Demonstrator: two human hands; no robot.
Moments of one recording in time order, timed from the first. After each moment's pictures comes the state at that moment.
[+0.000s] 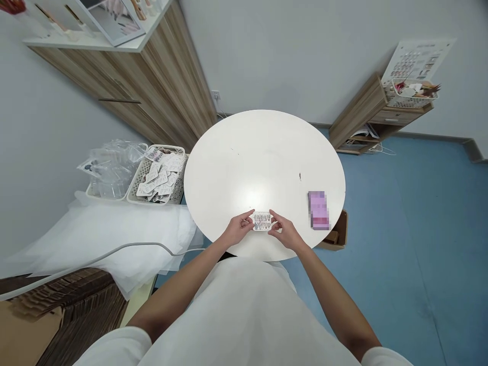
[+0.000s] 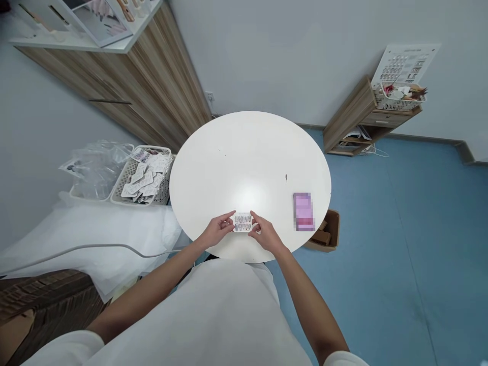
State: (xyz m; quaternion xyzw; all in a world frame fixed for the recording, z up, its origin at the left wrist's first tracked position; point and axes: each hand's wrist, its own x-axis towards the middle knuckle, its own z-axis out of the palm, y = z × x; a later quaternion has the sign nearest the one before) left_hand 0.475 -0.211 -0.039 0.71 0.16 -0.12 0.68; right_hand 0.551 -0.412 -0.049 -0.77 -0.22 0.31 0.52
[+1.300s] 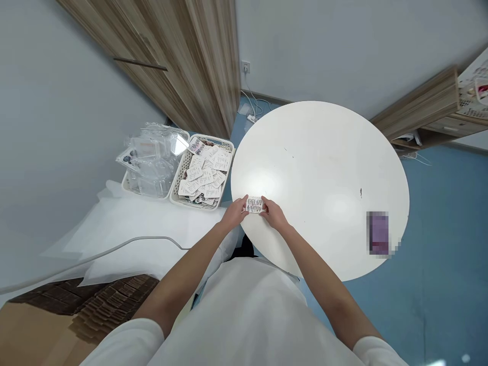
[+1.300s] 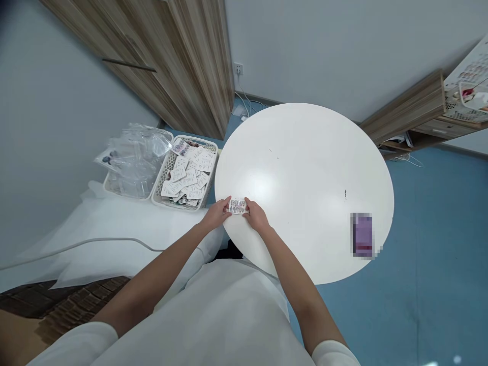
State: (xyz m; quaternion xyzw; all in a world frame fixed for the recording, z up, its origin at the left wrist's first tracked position) left_hand 0.460 0.022 -0.113 0.87 0.15 -0.11 0.46; right_hand 0.551 -0.147 -0.117 -0.84 -0.28 0.33 0.32
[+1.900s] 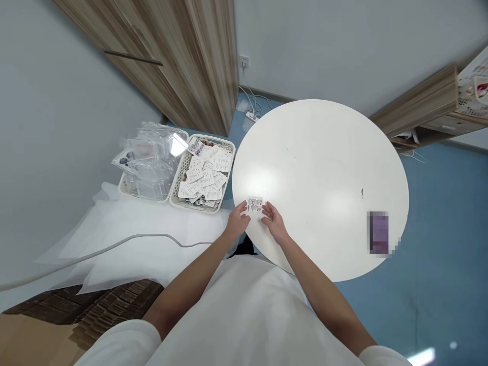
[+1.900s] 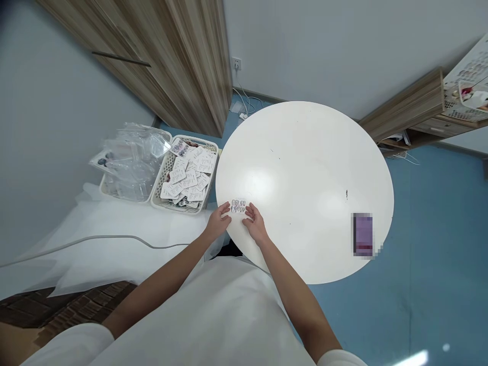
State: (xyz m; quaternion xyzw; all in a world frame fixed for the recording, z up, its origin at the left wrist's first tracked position) left_hand 0.443 -0.003 -0.112 0.65 0.36 -0.03 0.67; right_hand 0.514 -0.146 -0.102 -0.70 0.01 0.39 0.60
